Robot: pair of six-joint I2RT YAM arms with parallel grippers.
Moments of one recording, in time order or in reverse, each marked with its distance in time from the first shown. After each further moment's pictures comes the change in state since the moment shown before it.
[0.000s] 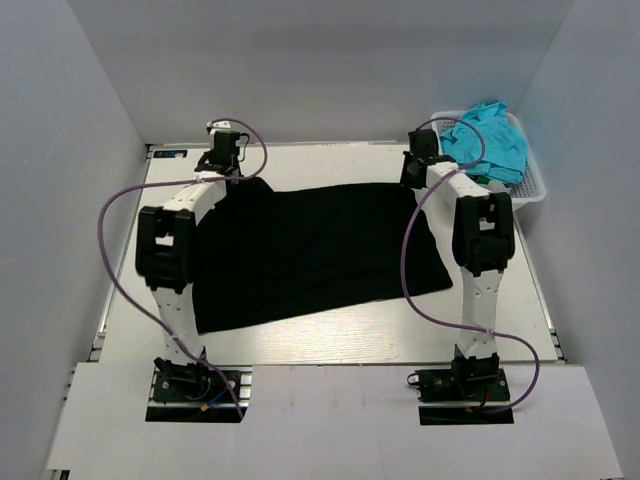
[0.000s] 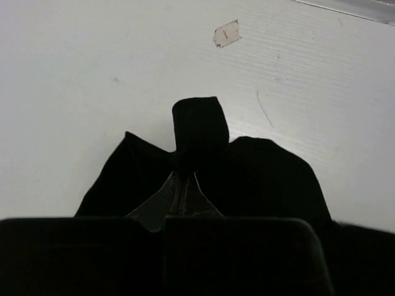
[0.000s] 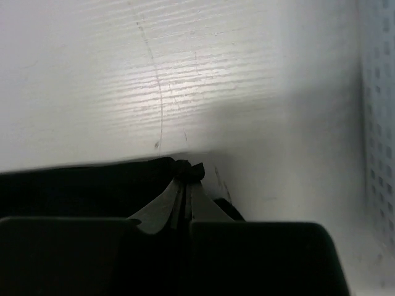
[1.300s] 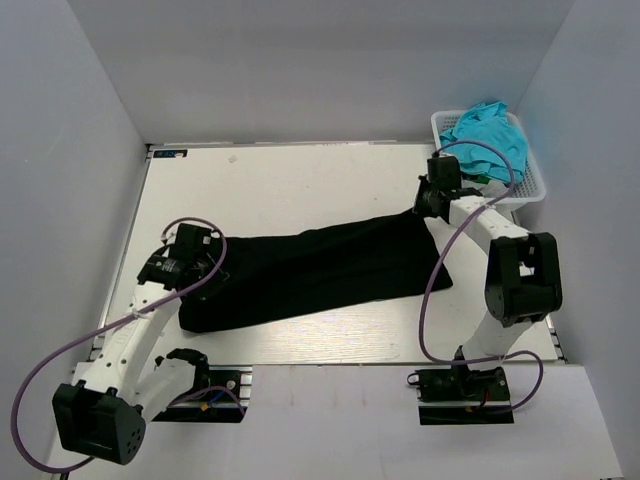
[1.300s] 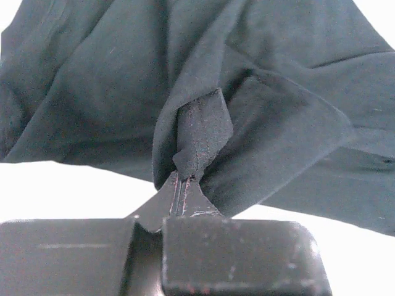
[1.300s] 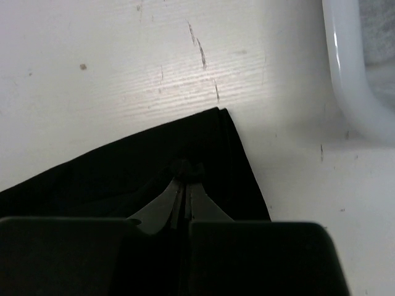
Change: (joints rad) left arm -0.062 -1.138 -0.816 -0.725 0.288 -0.641; right arm 0.000 -0.535 -0.599 0.098 -0.033 0.035
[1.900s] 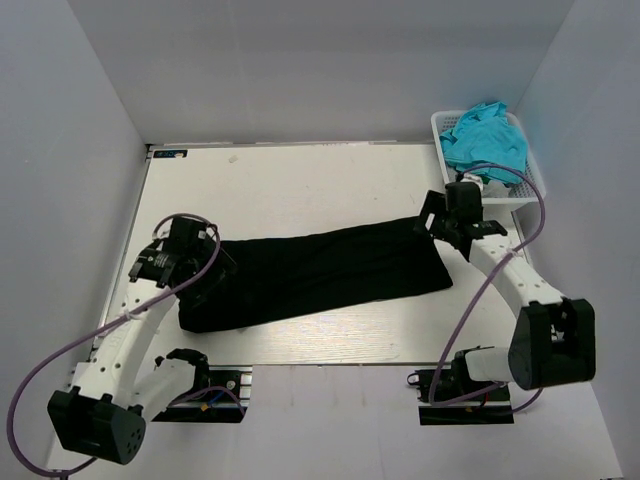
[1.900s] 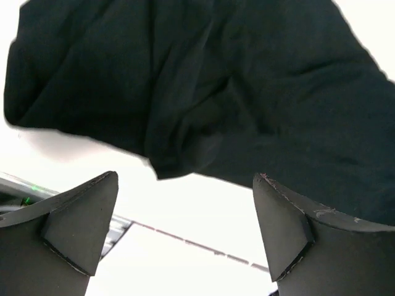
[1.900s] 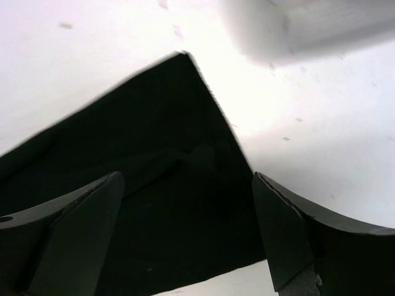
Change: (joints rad) left arm 0.001 -0.008 0.098 -0.170 0.008 -0.078; right arm -0.002 -0.371 -0.301 -0.060 0.085 0.083
